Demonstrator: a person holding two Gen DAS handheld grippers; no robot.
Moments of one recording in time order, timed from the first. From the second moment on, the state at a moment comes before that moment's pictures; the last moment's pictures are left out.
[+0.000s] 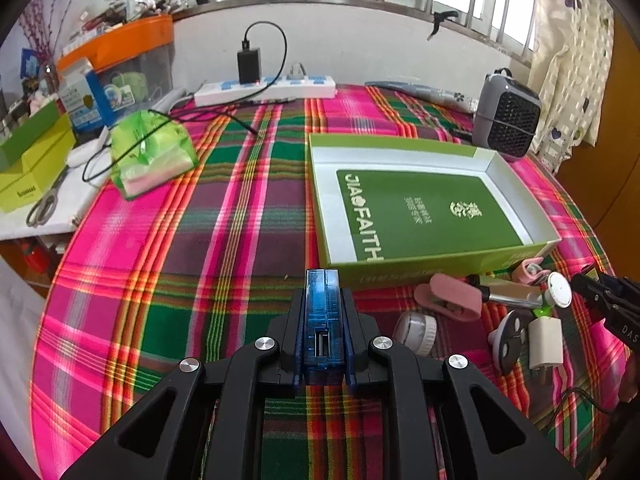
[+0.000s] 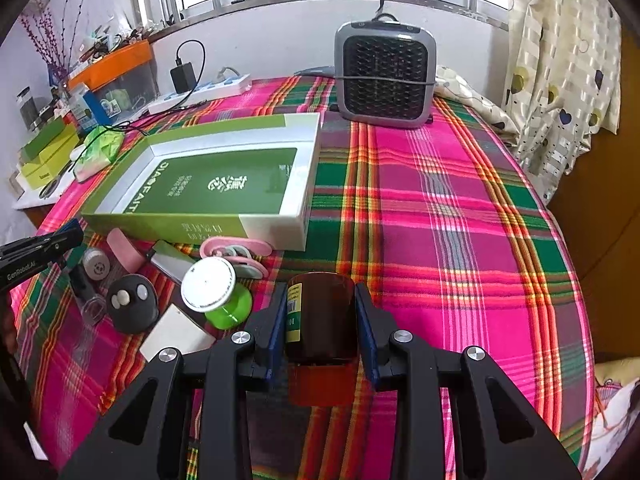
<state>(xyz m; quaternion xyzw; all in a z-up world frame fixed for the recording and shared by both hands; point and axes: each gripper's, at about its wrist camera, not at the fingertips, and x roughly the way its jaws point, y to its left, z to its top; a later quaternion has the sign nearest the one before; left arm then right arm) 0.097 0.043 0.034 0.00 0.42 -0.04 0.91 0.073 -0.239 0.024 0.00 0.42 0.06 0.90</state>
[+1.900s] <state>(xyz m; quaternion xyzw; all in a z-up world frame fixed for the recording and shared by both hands) 0.231 0.006 0.017 0.00 0.44 -0.07 0.89 0.221 -0.188 0.018 -0.04 0.44 0.13 0.89</state>
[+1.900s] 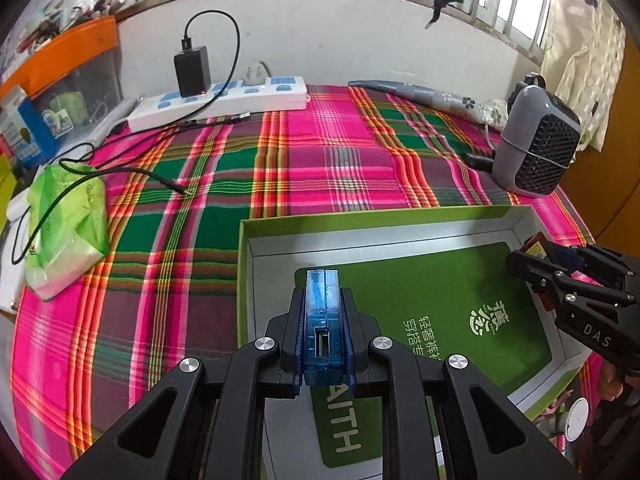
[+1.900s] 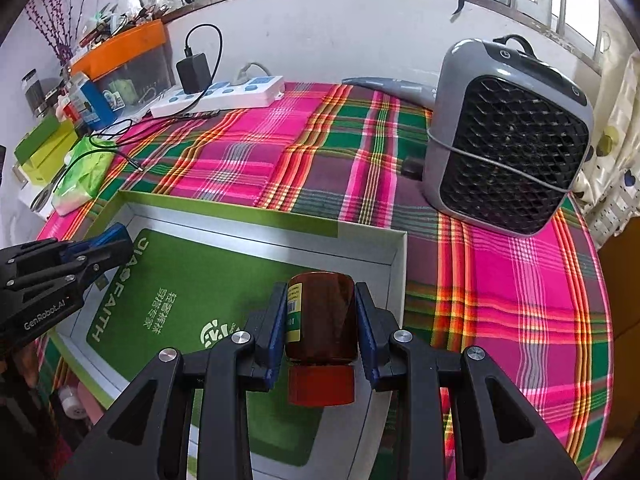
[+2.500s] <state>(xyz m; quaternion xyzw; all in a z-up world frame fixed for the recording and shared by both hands) 0.233 0.004 0.016 0.01 0.44 -0.07 0.89 0.225 -0.180 0.014 -0.05 0.44 0.13 0.89</state>
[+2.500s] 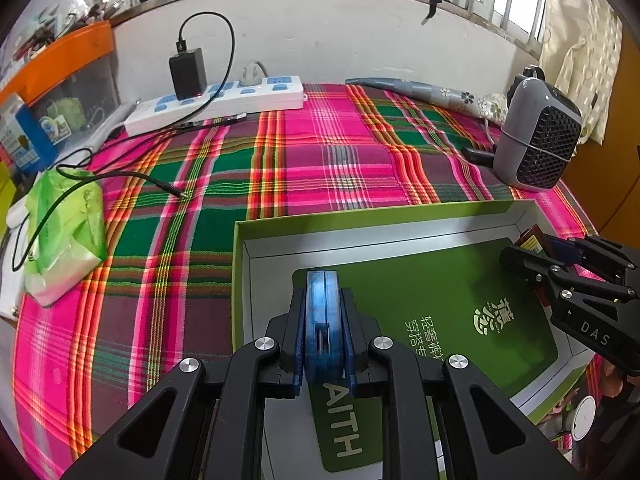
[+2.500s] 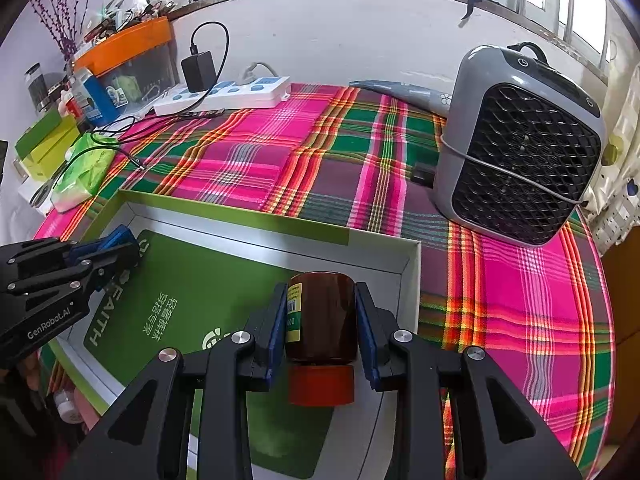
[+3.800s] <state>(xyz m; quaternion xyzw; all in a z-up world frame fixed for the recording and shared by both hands) 0.199 0.003 0.038 0.01 0.42 -0.08 0.91 0.202 -0.192 0.033 -0.01 0.41 0.13 0.90</state>
